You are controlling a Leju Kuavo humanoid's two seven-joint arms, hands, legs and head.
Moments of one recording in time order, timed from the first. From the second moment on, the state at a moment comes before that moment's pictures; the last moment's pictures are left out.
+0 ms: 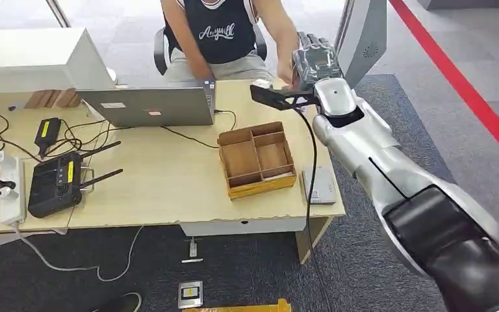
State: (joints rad) left arm -0.13 0.07 -1.23 -0.22 0.51 0.45 0.08; right arm -1.20 -0.08 0.78 -0.50 1.08 -0.16 0.33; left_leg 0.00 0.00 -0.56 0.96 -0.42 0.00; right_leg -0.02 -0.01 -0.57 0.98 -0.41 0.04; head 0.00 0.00
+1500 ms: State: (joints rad) left arm -0.13 0.07 -1.23 -0.22 0.54 0.47 0.07; right arm -1.18 -0.06 0.78 -0.46 1.03 -0.37 0.19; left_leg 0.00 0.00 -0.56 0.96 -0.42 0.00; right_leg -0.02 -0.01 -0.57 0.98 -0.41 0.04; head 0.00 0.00
